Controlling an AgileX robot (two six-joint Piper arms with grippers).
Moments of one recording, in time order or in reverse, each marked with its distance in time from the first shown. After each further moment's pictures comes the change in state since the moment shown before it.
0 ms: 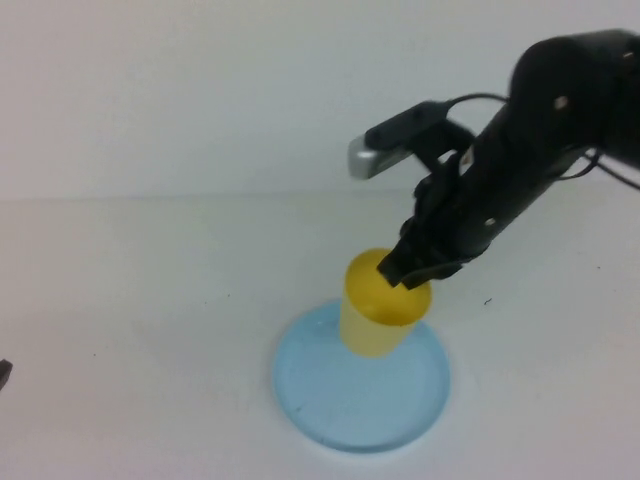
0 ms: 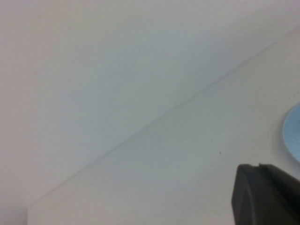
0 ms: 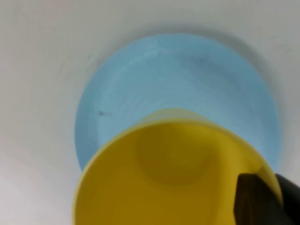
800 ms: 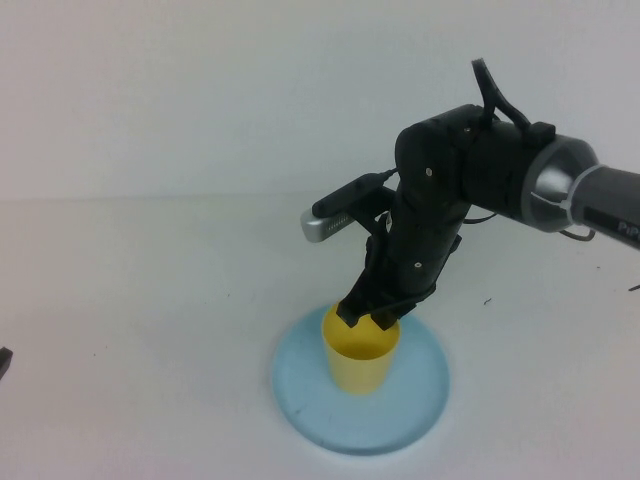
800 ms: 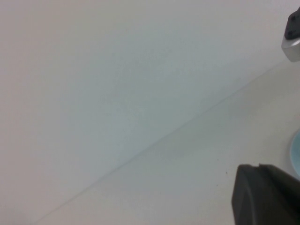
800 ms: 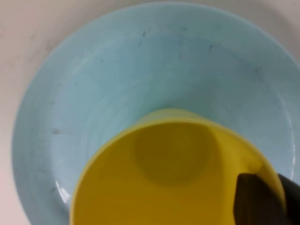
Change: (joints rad) right arm 0.065 0.307 -0.170 -0.114 0.050 0.102; left arm 0.000 0.000 0.028 0.011 -0.076 -0.016
